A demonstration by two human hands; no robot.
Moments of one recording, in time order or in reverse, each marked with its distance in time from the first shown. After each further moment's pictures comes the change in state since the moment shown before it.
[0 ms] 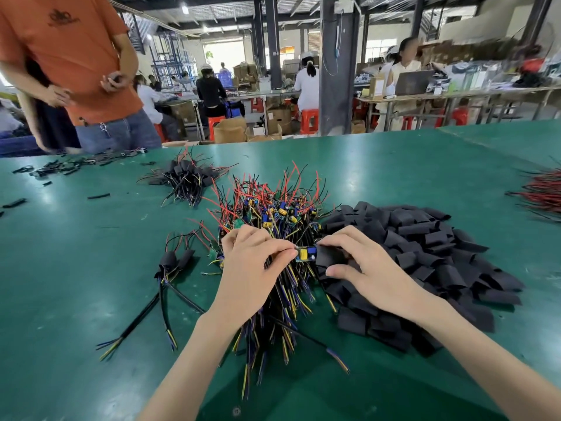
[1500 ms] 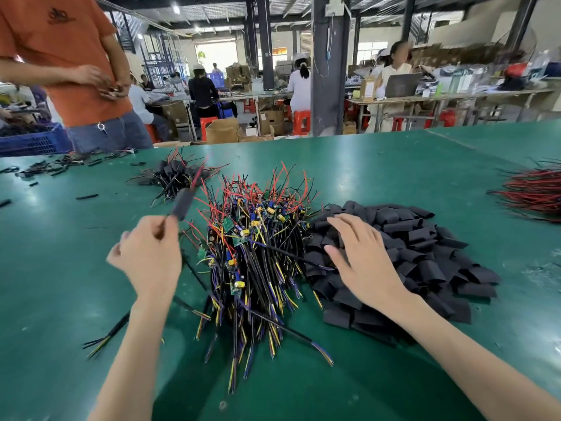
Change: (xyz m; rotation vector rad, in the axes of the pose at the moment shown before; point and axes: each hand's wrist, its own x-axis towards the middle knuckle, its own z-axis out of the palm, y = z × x) left_hand 0.012 -0.068 -0.049 0.281 0.384 -0.715; right_hand -0.005 0.027 0.009 -0.460 0.238 0.066
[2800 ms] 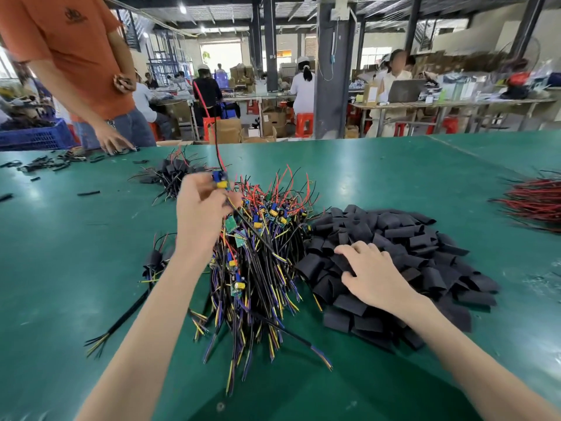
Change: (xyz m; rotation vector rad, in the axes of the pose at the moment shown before) left_hand -0.003 0.082 -0.001 -0.909 -0.415 -0.094; right_hand -0.001 0.023 0.009 -0.225 -0.410 0.140
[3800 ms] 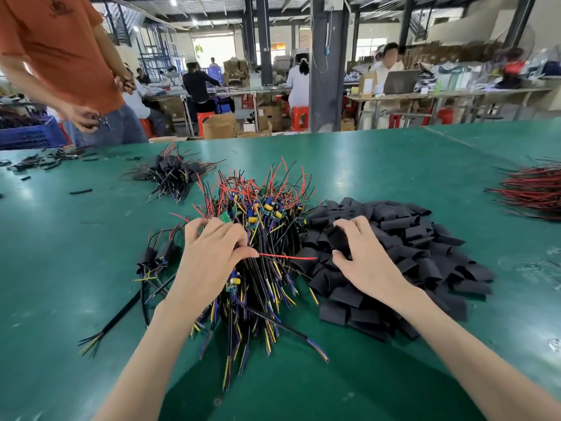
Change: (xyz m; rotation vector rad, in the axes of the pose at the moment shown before) left_hand -0.029 -0.064 -0.027 1.113 -0.342 0.771; right_hand -0.003 -0.011 -0.013 0.415 0.205 -0.042
